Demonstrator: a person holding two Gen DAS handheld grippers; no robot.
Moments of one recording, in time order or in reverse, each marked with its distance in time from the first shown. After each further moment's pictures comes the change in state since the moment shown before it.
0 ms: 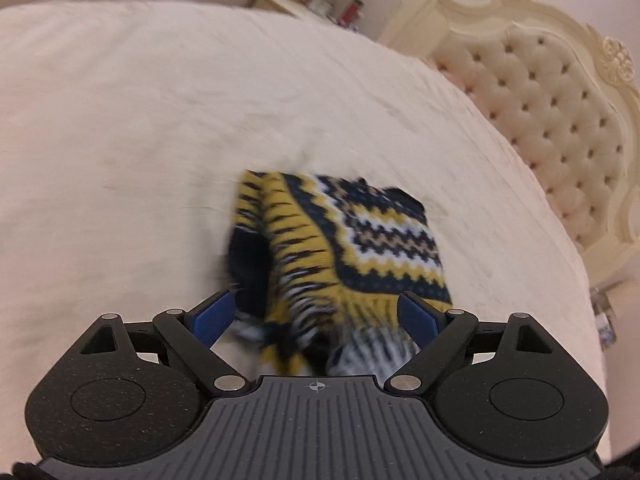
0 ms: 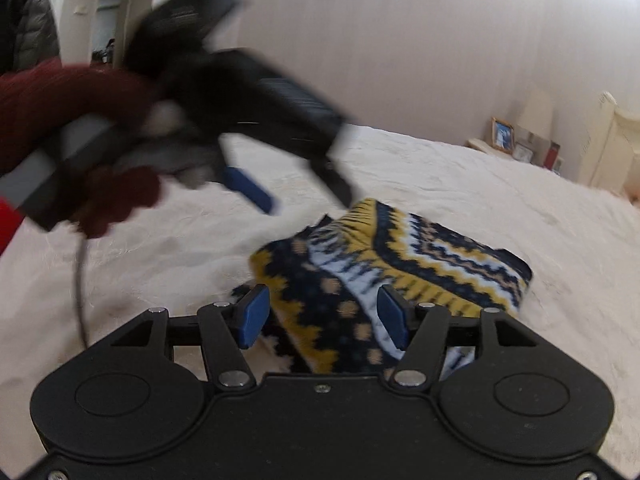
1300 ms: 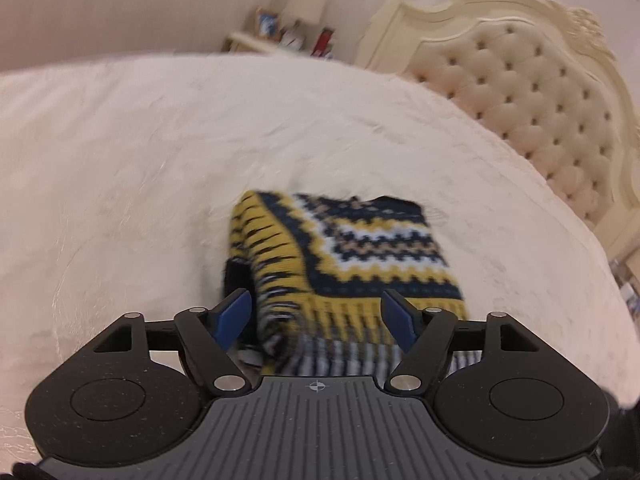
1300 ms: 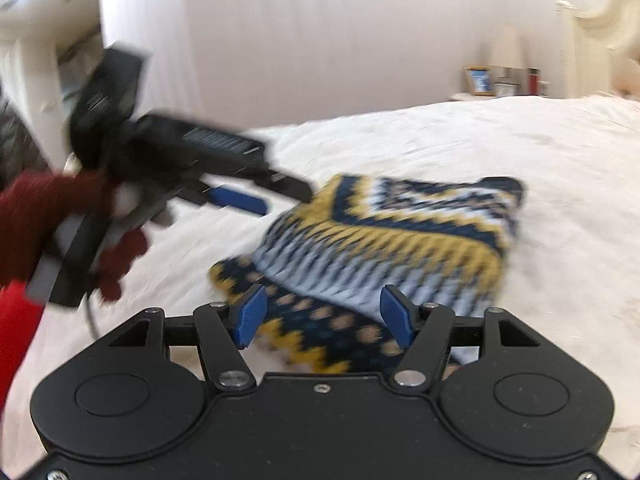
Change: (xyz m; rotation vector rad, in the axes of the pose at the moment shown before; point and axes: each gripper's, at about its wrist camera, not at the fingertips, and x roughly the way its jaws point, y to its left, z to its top) left arm -0.013 -0.014 -0.023 0.184 -0.157 0.039; right arm -0.014 -0.065 -0.030 0.393 -0.032 0.072
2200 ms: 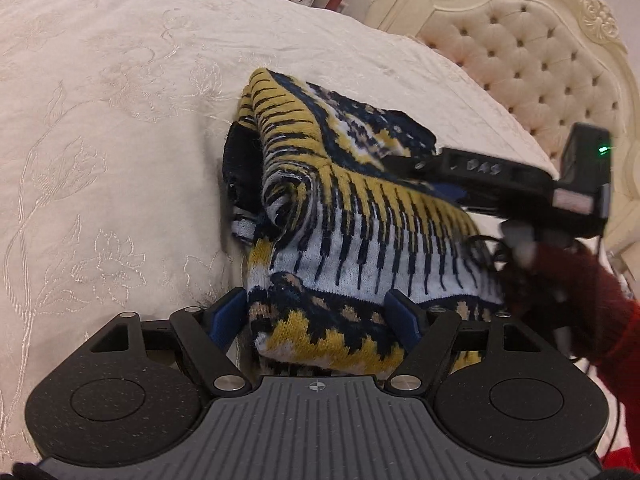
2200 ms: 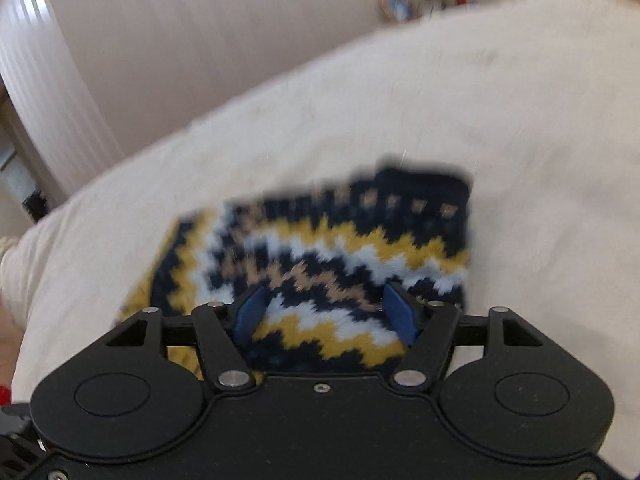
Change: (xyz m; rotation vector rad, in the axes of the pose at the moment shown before) left arm 0.020 0.017 -0.070 -0.090 0.111 -0.022; right arm 0.141 -0.106 0.056 0.234 0.150 -0.050
